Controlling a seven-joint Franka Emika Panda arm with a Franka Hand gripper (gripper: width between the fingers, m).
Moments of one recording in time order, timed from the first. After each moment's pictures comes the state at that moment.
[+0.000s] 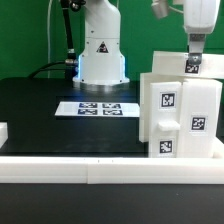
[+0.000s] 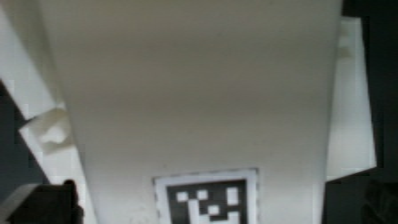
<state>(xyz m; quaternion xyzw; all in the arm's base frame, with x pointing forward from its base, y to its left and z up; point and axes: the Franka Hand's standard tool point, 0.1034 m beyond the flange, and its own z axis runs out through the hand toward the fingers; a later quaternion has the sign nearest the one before) 0.554 0.113 0.155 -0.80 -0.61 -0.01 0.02</state>
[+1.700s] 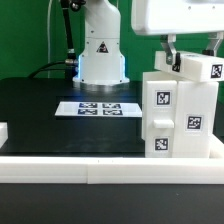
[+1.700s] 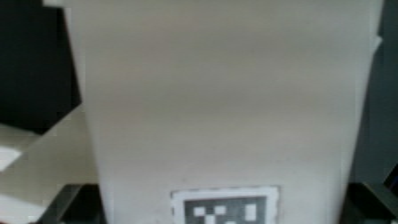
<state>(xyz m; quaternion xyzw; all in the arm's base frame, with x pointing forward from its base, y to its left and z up) 0.555 0.111 0.153 -0.99 -0.13 -0.02 0.03</state>
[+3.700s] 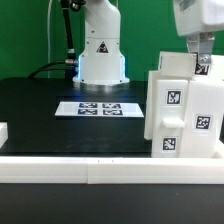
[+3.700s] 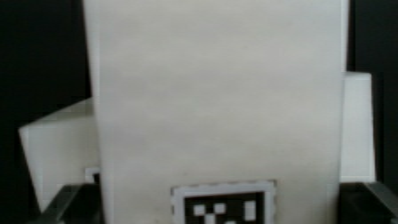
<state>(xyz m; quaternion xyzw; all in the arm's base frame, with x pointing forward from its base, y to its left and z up) 0.557 0.123 0.152 -0.62 0.78 0.00 0.09</state>
